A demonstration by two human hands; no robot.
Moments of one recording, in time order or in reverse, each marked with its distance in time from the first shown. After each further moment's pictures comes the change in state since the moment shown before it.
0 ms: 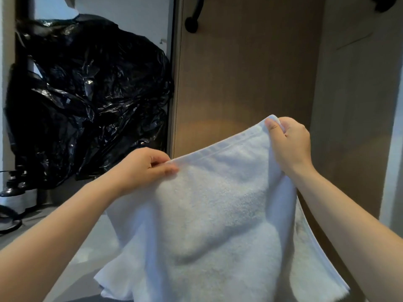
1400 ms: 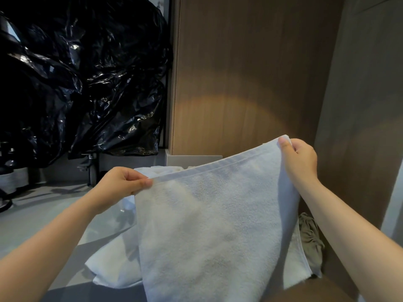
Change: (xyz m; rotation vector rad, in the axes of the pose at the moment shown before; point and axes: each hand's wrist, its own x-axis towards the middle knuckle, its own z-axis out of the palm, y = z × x) left_hand -0.040 -0.096 0.065 -0.425 -0.045 -0.495; right_hand -0.042 0.112 0.043 -0.018 -0.088 0.331
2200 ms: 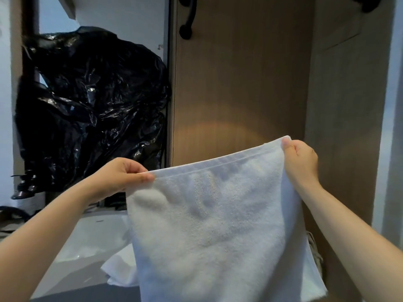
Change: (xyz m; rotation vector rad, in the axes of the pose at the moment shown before) left_hand -0.055 0.105 -0.041 0.031 -0.107 0.139; right_hand -0.010 -0.054 -0.075 -0.015 0.107 -0.095
